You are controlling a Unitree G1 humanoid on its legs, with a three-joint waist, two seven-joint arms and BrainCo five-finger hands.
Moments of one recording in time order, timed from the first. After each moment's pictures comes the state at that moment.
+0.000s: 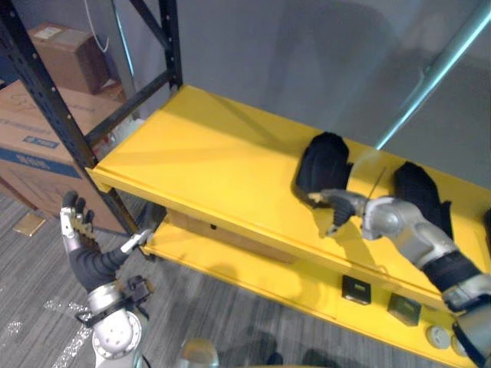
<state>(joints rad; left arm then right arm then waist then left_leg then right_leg) 0.36 0.15 0.09 -0.45 -0.03 -0.29 0.51 -0.59 -0.80 0.51 0.35 -0.48 -0.19 0.15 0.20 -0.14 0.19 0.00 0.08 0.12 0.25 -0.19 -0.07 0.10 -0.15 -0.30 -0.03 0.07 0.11</state>
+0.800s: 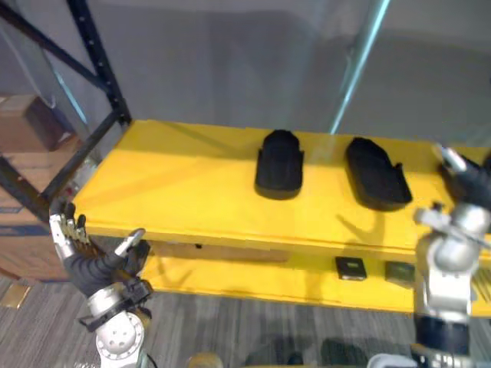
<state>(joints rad) 0.35 0.09 0.12 -0.40 -0.03 -0.38 0.55 0.04 -0.22 -0.43 -0.24 0.18 -0.38 -0.36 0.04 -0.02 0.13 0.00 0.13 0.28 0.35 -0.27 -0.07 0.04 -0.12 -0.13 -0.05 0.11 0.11</state>
